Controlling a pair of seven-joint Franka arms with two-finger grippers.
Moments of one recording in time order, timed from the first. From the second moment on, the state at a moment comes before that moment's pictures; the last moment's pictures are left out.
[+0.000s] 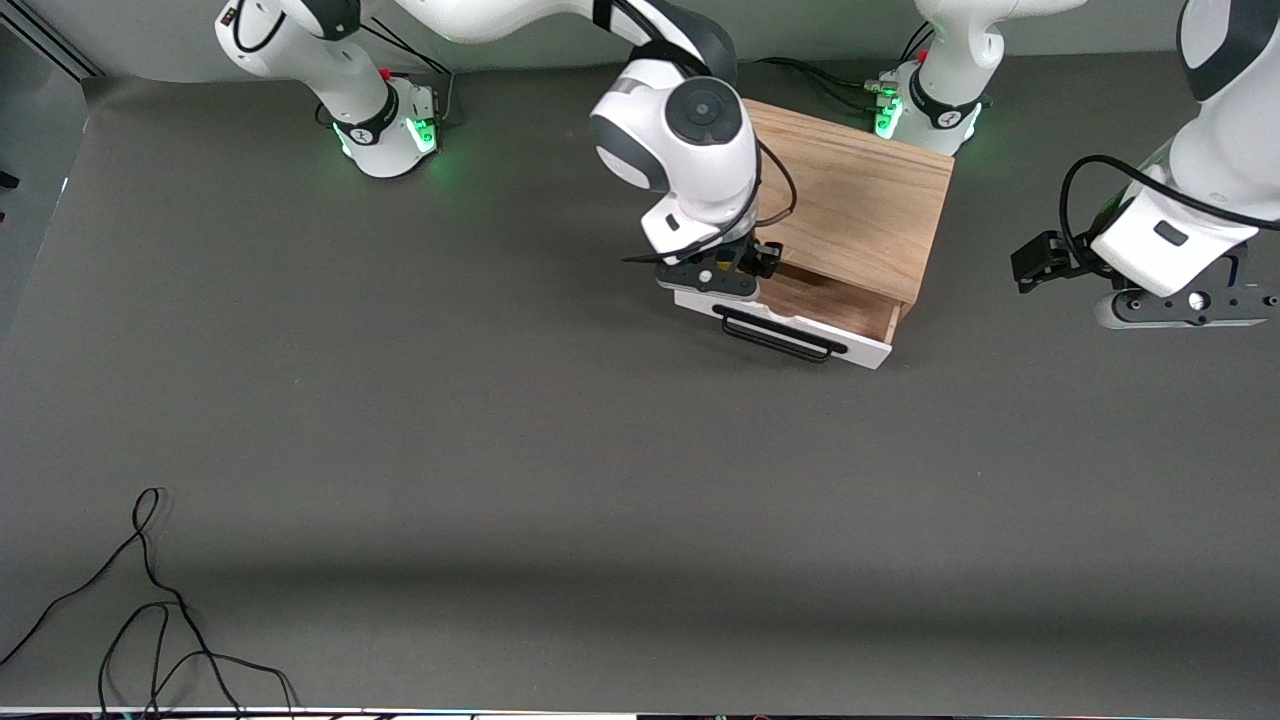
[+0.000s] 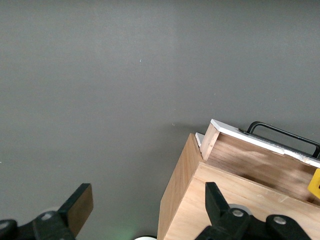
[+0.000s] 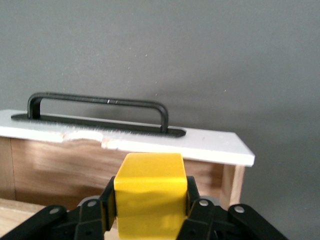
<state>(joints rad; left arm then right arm) 0.06 0.03 -0.23 -1.59 0.05 1.52 -0.18 0.94 0.70 0.02 -1.20 0.11 1.99 1.22</state>
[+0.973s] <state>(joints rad) 0.06 0.03 -0.23 -1.59 0.05 1.52 -0.17 0.97 0.71 0.02 -1.18 0.10 1.99 1.27</state>
